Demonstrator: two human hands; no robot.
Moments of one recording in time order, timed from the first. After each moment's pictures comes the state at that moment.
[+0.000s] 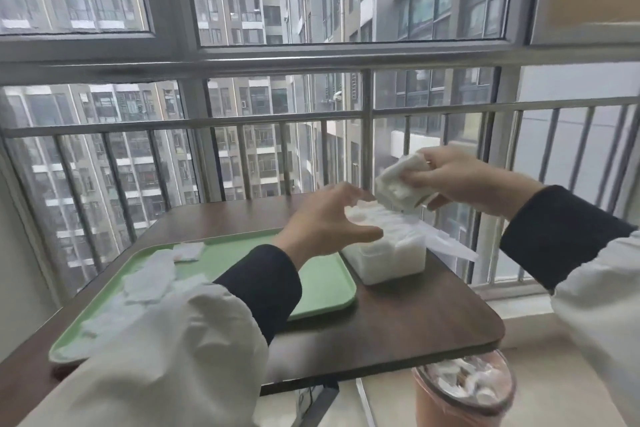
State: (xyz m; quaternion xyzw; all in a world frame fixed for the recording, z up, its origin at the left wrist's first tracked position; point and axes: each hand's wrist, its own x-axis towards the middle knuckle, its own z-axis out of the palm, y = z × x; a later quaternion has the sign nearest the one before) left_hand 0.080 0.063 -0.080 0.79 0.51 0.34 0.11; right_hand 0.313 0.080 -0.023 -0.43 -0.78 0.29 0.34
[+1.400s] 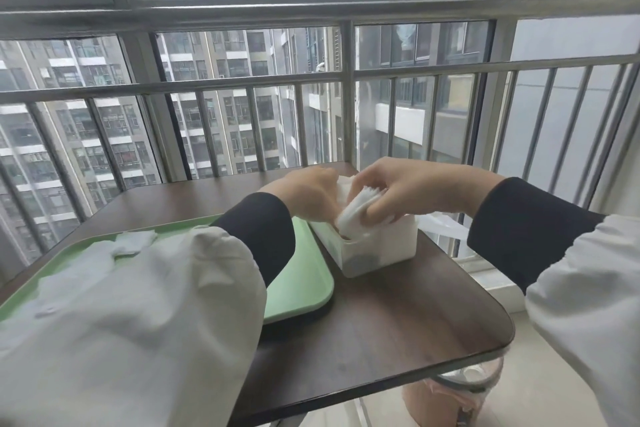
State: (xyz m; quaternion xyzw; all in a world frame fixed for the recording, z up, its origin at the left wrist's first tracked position) left_hand 0.099 0.143 -0.080 0.82 0.56 0.05 0.01; right_hand 0.282 0.113 -0.062 -0.42 -0.85 0.28 0.14
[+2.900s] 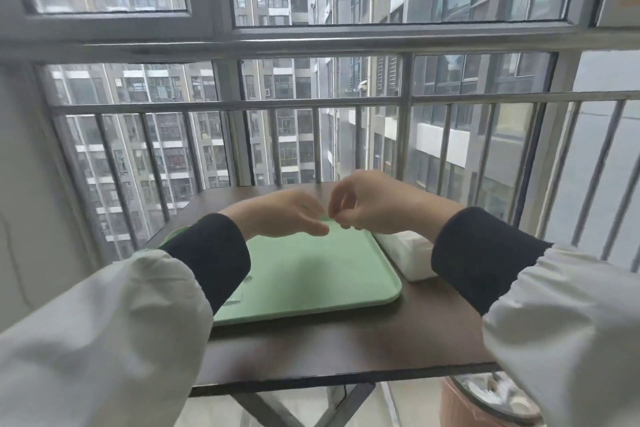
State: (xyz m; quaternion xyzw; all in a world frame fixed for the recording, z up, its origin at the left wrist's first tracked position) left_hand -0.030 0.055 -0.070 0.75 0.60 0.16 0.21; right_hand 0.164 0.069 -0.052 -0.37 -0.90 0.13 0.19
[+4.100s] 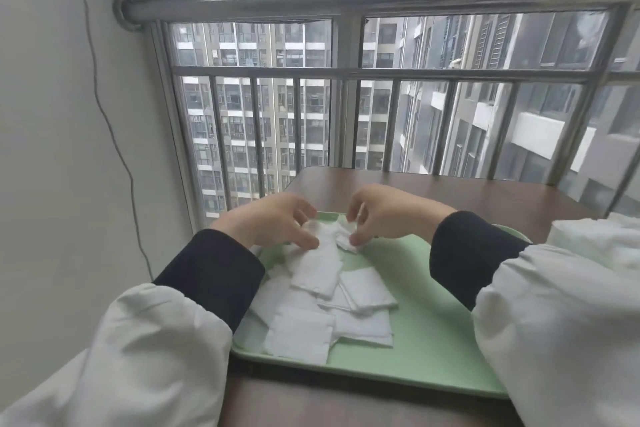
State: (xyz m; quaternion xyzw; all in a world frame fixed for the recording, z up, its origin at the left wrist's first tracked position) left_hand -0.235 0.042 -0.116 0.60 0.76 0.16 0.18; right_hand -0.052 0.148 -0.104 -0.36 -0.92 0.16 0.05
